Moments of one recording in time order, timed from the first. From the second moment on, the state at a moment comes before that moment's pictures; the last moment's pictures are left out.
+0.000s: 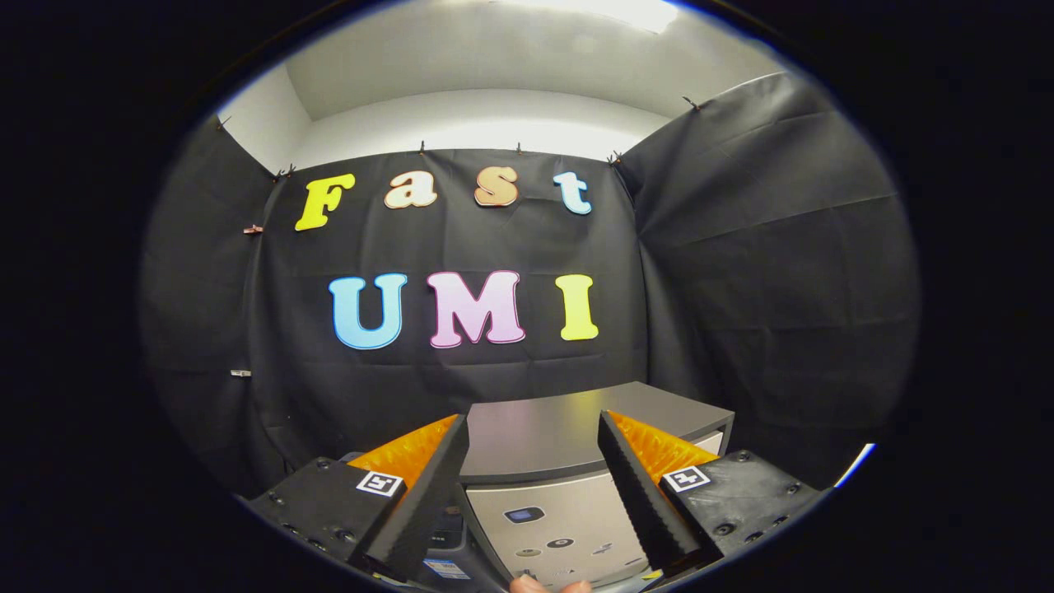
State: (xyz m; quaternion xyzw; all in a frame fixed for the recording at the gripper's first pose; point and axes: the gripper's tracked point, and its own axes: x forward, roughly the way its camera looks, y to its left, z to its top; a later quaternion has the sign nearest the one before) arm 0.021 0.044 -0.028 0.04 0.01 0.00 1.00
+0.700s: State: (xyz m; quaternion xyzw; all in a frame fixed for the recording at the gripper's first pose) arm 0.019 0.048 -0.029 0.04 0.01 0.00 1.00
